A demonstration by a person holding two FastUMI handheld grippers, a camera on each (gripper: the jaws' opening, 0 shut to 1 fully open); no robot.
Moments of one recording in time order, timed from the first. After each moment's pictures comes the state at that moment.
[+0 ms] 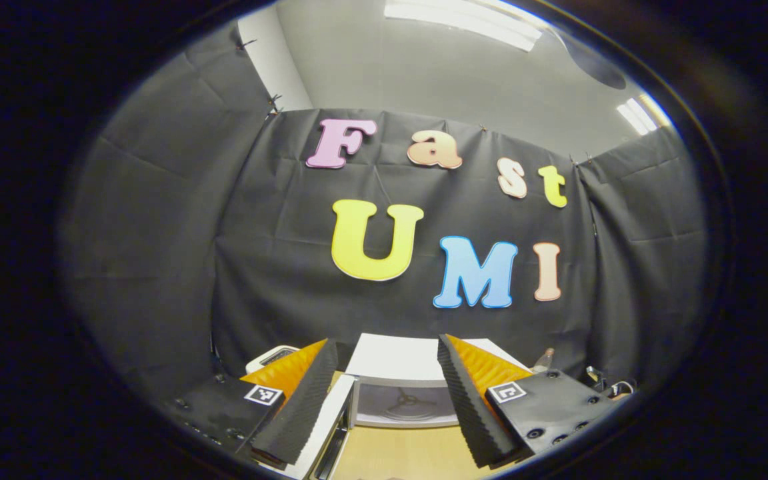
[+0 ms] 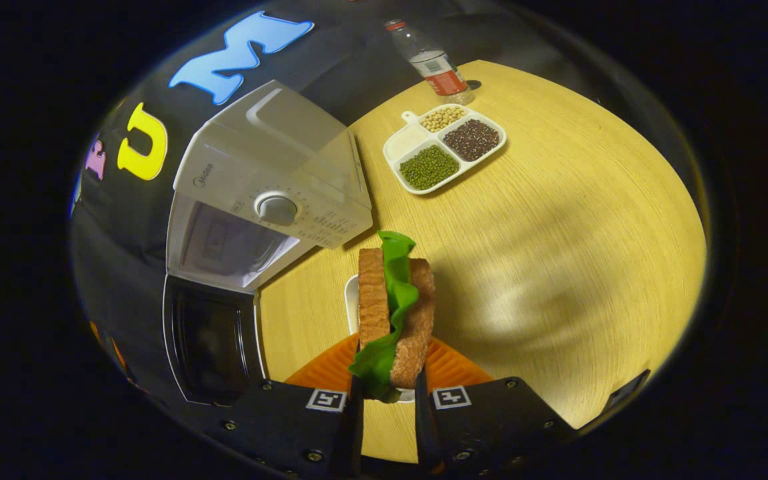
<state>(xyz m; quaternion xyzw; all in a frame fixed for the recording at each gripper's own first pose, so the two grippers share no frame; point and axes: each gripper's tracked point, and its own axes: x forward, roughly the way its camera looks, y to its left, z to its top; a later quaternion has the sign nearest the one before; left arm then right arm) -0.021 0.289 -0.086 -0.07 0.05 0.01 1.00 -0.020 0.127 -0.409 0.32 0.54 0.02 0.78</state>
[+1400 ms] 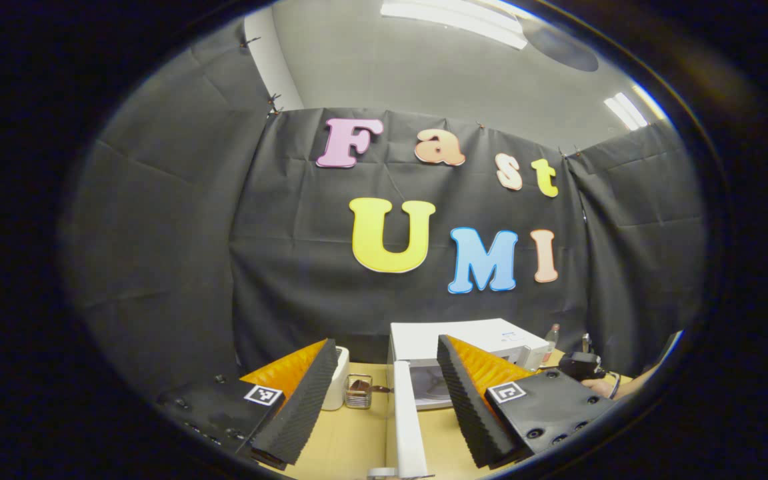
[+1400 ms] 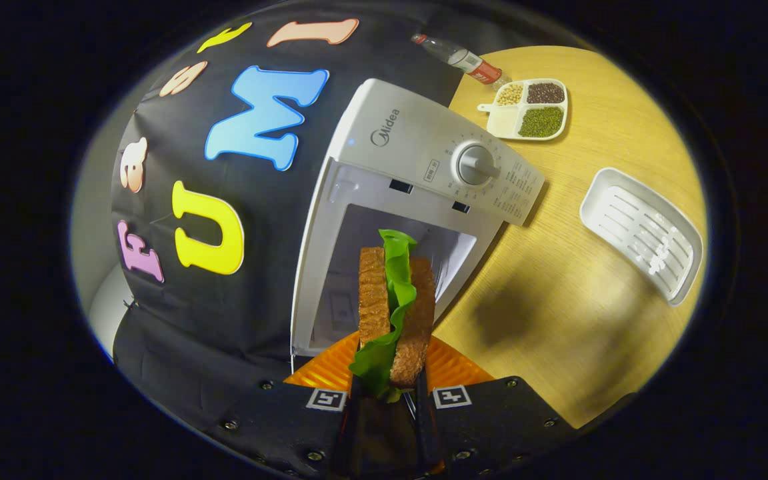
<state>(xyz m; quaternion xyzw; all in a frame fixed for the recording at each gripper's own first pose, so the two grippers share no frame) -0.087 0.413 -0.090 -0.05 0.06 -0.01 1.00 0.083 0.347 -0.333 0.58 0.32 -0.01 0.75</state>
